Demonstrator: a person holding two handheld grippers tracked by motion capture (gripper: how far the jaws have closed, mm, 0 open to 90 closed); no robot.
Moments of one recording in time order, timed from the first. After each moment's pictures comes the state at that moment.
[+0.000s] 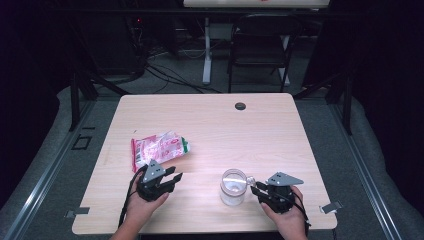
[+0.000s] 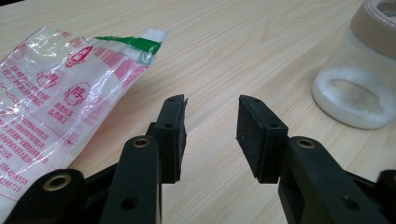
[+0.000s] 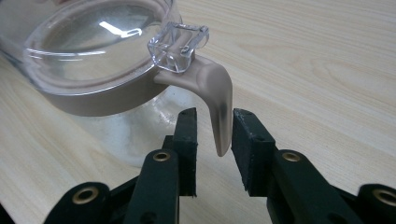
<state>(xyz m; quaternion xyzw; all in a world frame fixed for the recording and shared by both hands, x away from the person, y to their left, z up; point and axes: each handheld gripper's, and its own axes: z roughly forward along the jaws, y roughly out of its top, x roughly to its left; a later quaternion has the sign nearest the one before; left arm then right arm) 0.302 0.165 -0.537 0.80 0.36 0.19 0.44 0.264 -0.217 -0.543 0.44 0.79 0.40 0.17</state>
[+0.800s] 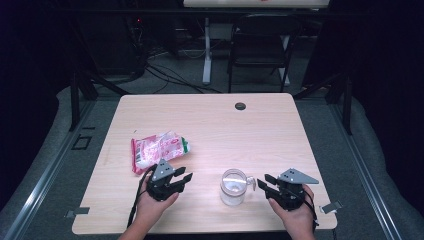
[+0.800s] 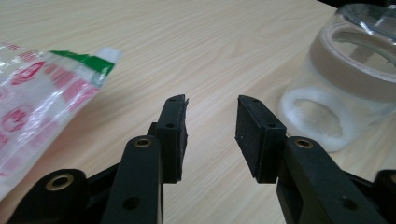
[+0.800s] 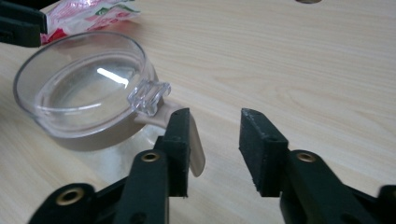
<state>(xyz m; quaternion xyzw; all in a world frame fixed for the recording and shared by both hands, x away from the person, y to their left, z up) 0.299 0.133 -0.529 0.80 0.36 0.16 0.45 0.262 -0.236 -0.523 0.46 0.75 0.44 0.20</state>
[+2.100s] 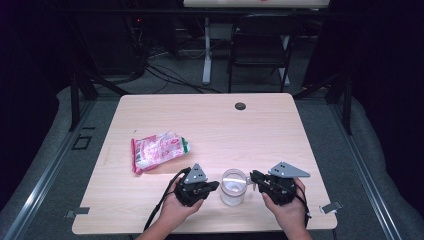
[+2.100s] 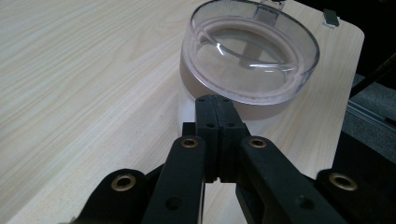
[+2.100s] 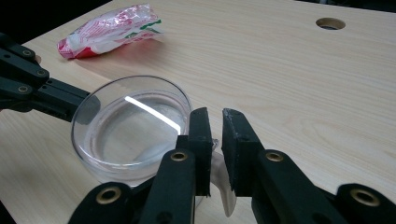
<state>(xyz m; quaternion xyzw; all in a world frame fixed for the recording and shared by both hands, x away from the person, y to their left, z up) 0.287 0.065 -0.520 0.85 0.27 0.07 0.44 0.268 -0.209 -0.501 0.43 0.75 0.45 0.20</state>
